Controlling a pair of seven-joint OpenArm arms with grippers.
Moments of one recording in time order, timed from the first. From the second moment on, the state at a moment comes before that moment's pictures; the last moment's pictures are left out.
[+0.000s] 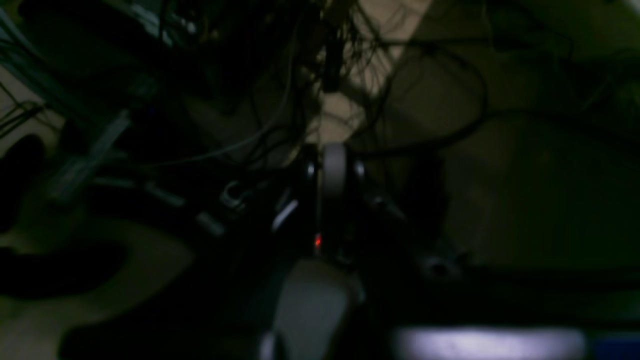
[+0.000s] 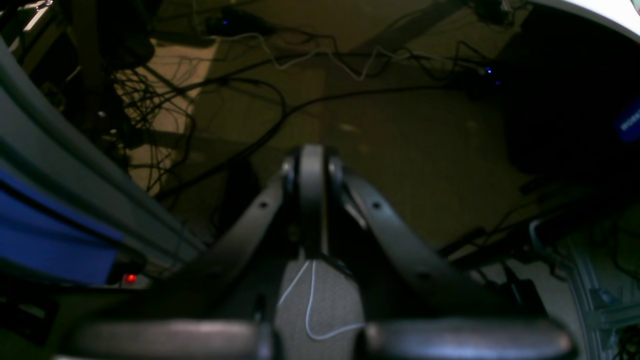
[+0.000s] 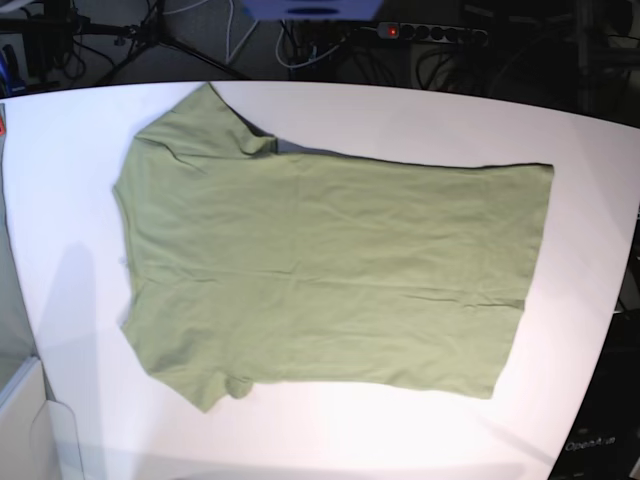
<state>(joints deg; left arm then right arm) 30.6 -4.2 -10.0 12.0 -15.3 -23.7 -73.6 -49.3 3.3 7.6 43.0 -4.3 0.7 73.8</state>
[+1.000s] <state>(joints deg) 46.6 2.1 -30.0 103.8 -21.6 -25.0 -3.2 -52.3 5.1 10.4 90.7 -3.6 1.1 33.9</state>
